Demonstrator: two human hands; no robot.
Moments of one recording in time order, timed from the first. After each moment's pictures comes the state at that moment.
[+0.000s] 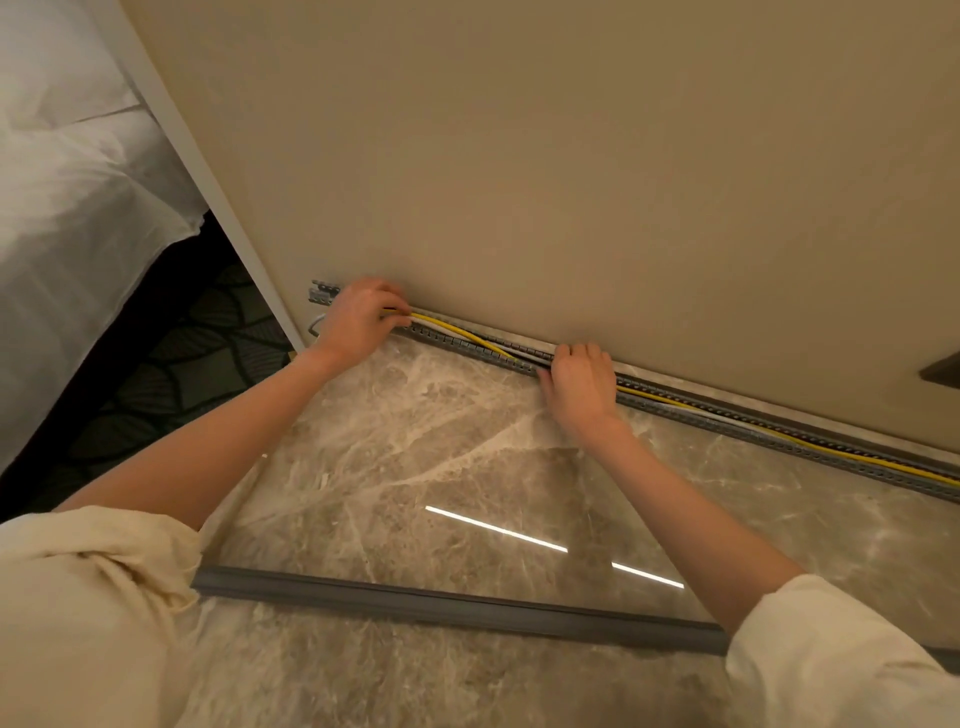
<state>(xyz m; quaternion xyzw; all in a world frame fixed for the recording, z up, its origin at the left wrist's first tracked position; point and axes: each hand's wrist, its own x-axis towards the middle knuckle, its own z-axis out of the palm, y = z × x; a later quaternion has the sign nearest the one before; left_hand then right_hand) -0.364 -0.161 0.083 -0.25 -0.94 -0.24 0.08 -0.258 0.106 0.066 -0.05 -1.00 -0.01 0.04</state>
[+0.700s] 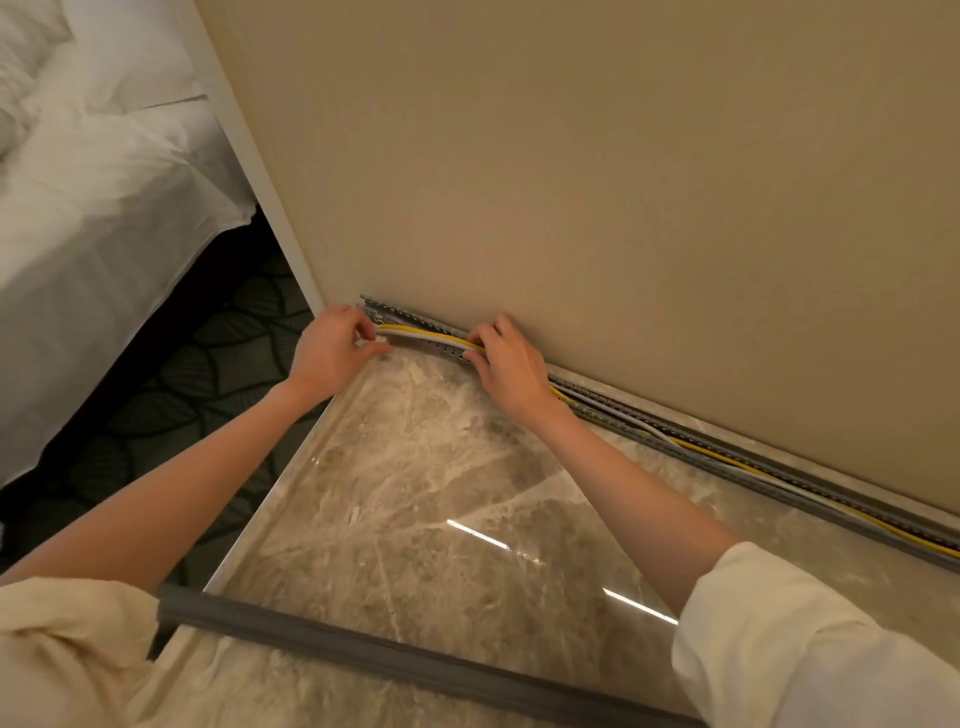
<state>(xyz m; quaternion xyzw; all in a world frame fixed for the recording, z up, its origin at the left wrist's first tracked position) -0.375 -0.236 0.054 -0.08 -0.96 -0.26 0.07 -0.347 0.000 0.059 0.12 -0.96 0.22 0.06</state>
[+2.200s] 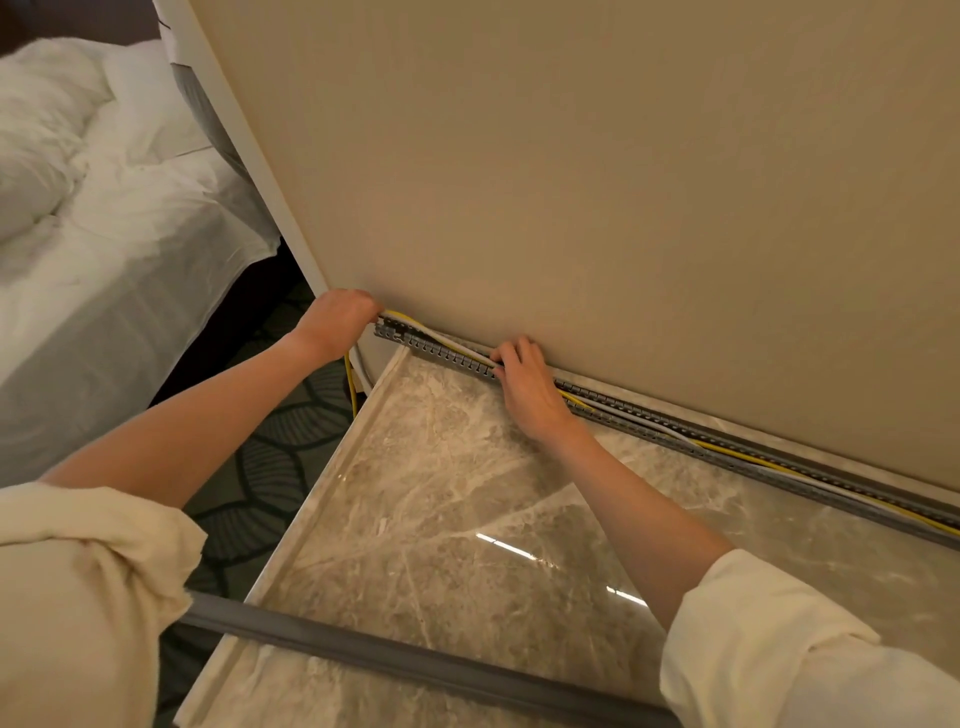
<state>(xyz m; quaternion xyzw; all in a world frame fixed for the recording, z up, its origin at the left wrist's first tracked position) -0.425 -0.252 0.103 -0.23 -0.97 0.08 -0.02 -0.339 0.006 0.033 0.15 -0.95 0.25 0.08</state>
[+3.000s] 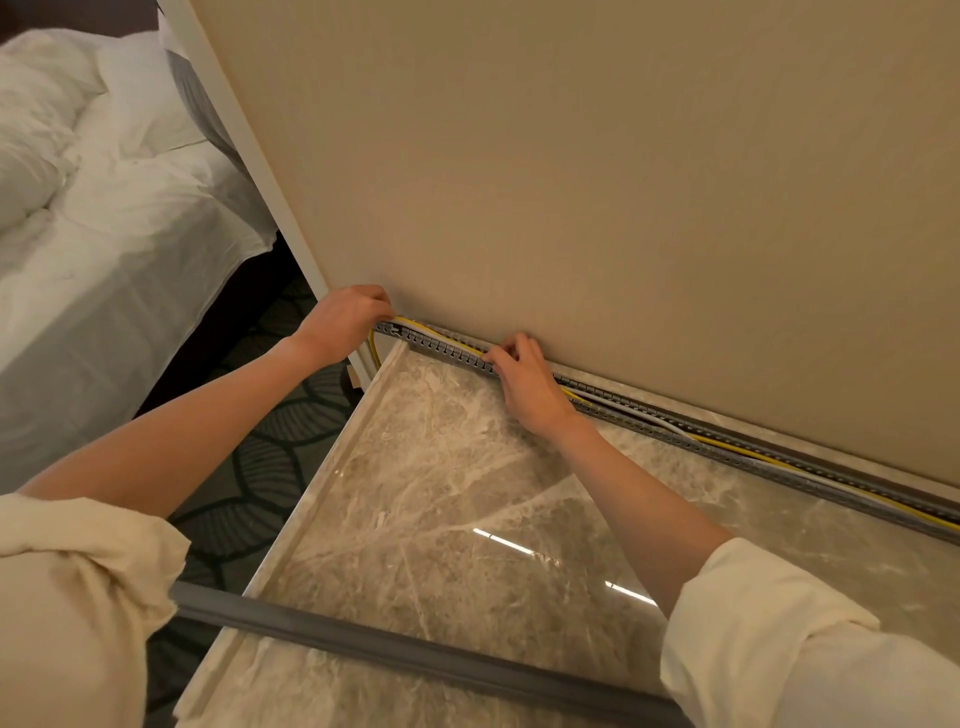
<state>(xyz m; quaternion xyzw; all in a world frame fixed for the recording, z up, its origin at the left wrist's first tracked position) -0.414 -0.249 0.101 -0.31 -0.95 -0.04 0.04 -0.338 0.011 0.032 0.18 -0.96 0.21 0.08</state>
